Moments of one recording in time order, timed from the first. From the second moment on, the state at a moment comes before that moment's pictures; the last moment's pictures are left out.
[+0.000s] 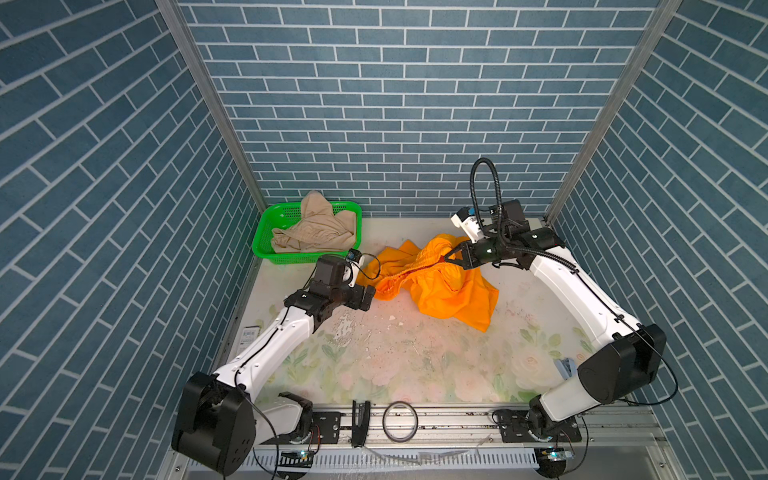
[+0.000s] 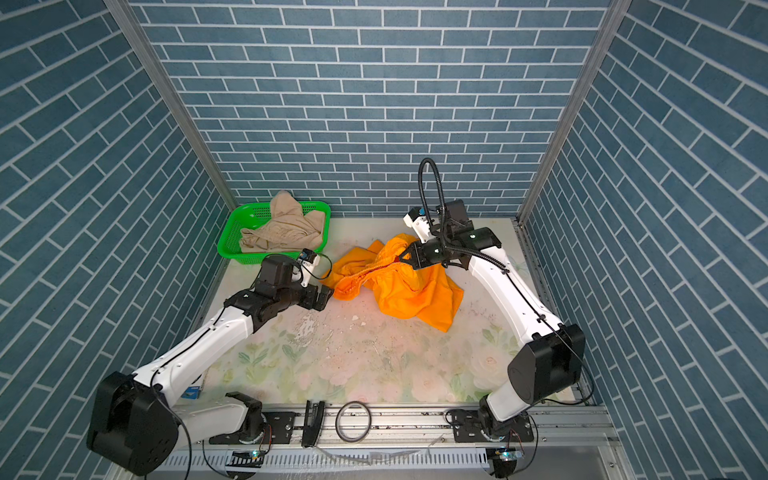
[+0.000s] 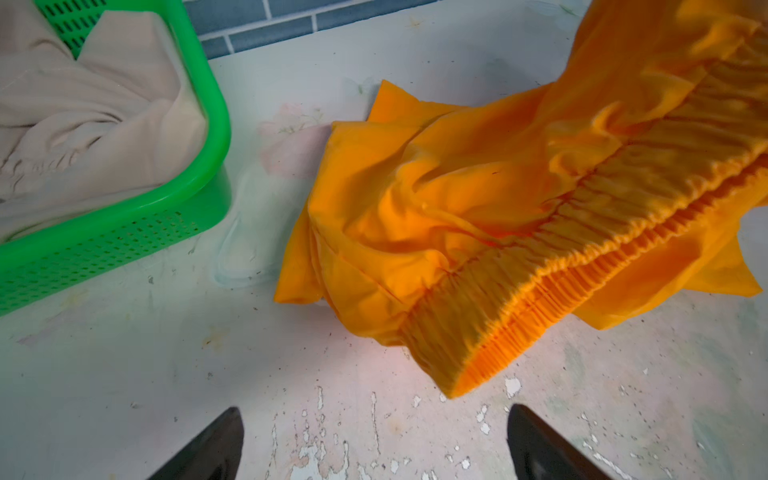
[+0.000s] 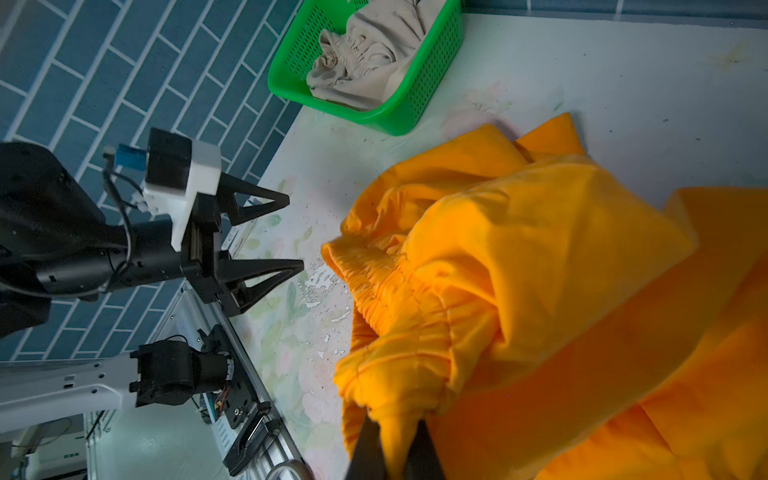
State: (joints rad) left arm -0.39 1.21 0.83 -0.34 0.10 0.02; right arm 0.39 1.55 1.56 -0.86 -0.64 0.08
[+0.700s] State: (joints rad) left arm -0.88 1.41 0.78 -0.20 -0.07 0.19; right arm 0.28 1.66 1.58 -0.87 -0.85 0.11
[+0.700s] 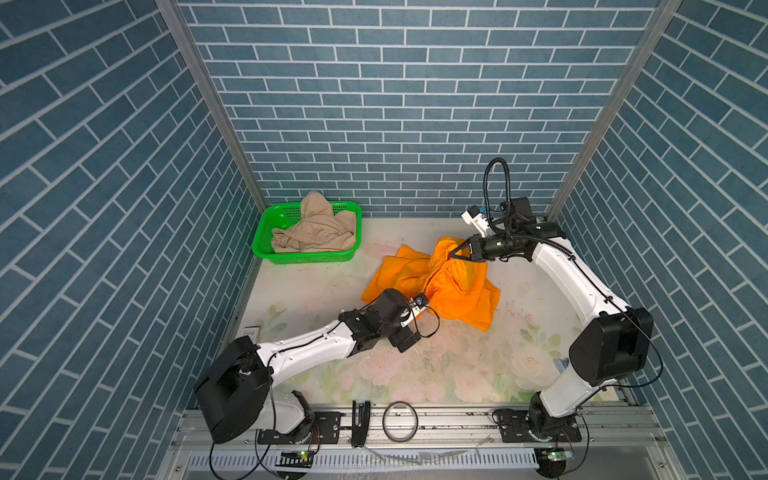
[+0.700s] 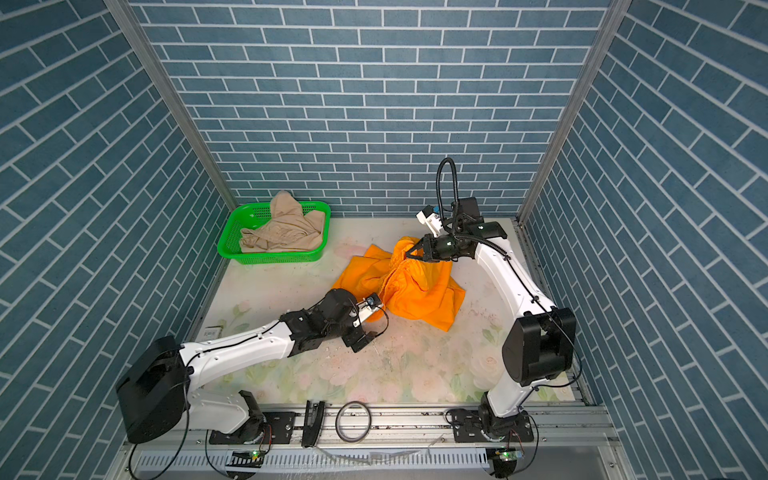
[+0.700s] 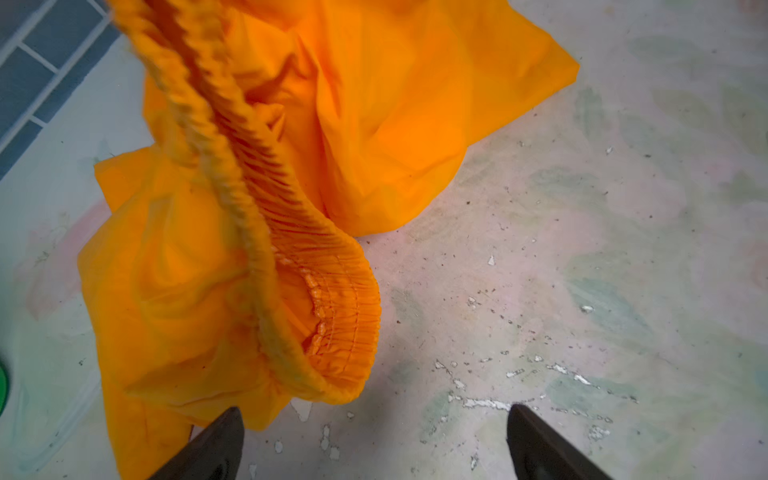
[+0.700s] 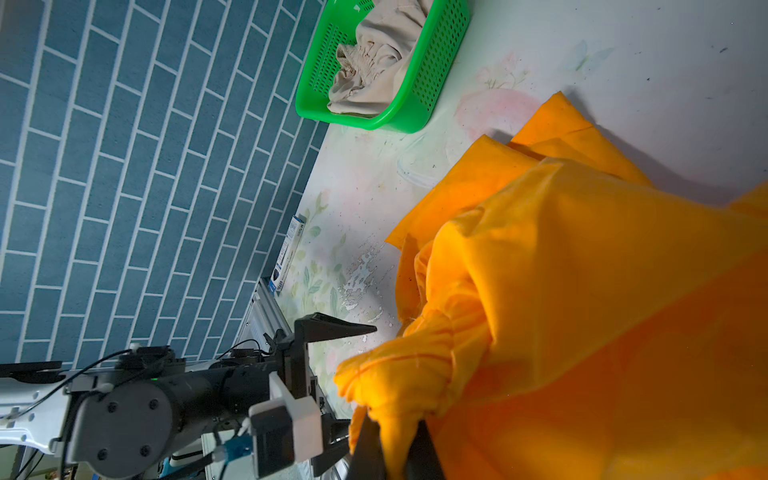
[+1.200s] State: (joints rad) left arm -0.88 1.67 0.79 -0.04 -0.18 0.18; right arm 0.28 1.62 1.50 -0.80 -0.87 0.11
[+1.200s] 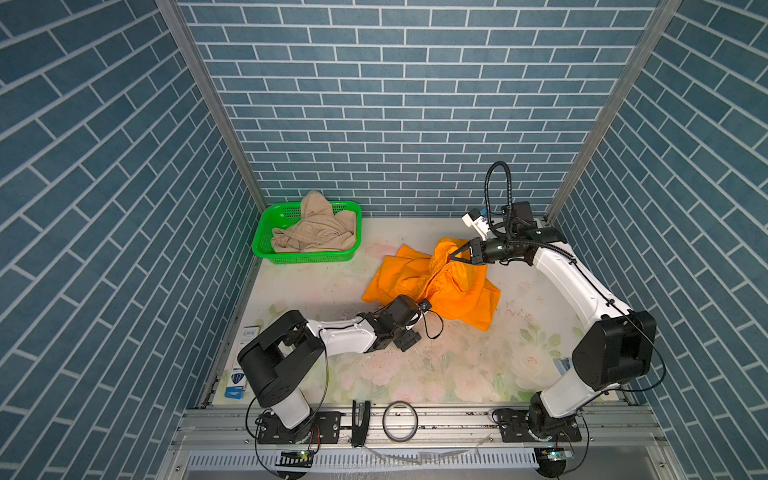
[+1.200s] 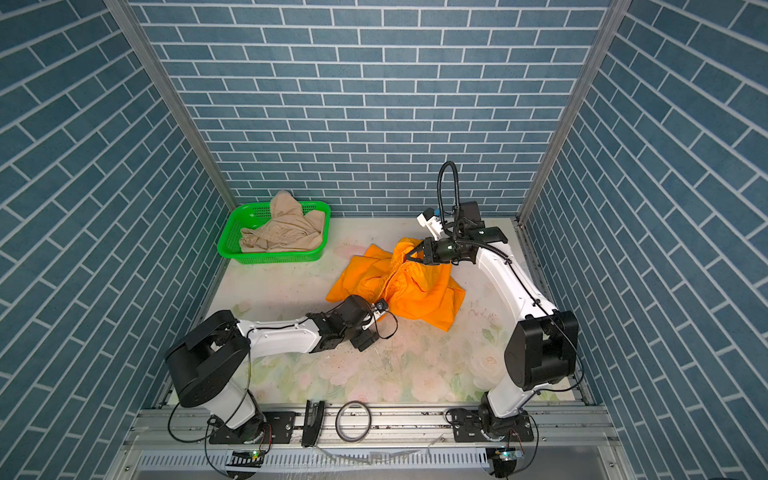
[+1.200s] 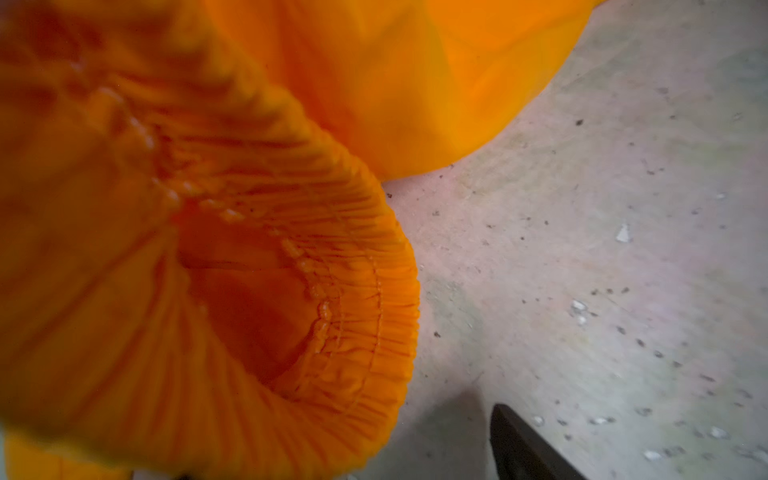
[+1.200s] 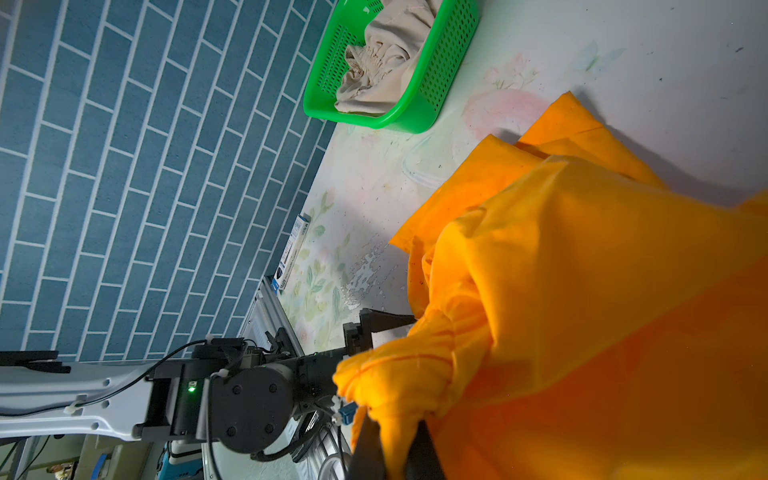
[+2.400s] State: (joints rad) left arm -0.84 1.32 0.98 -0.38 -0.02 0.15; right arm 0.22 1.46 1.28 -0.80 -0.47 0.08
